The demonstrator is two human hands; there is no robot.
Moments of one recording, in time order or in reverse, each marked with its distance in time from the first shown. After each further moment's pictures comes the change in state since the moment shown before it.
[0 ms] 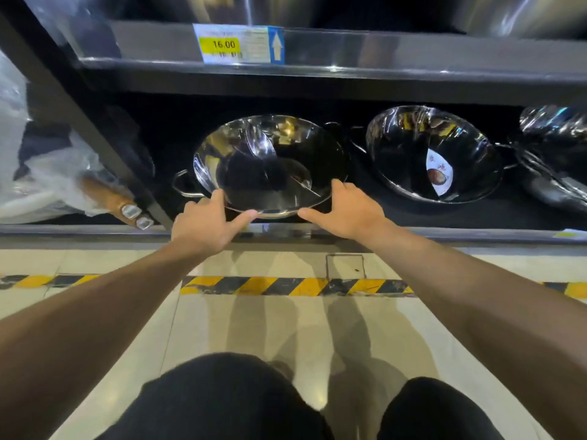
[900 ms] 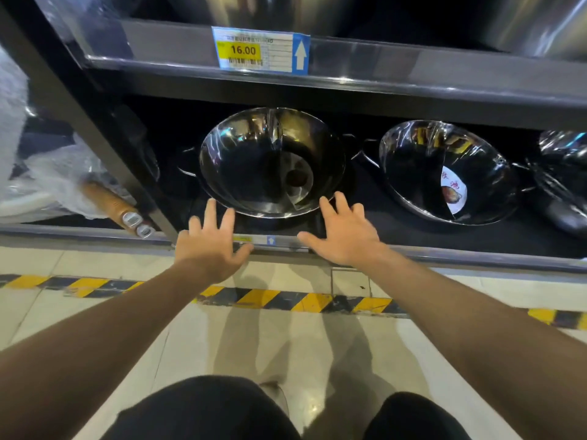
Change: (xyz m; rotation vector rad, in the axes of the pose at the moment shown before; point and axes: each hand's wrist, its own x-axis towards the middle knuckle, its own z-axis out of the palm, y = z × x) left_hand 0.005 -0.018 0.038 0.290 0.023 0.035; right_hand 0.013 -0.014 0.026 -0.160 -0.103 -0.058
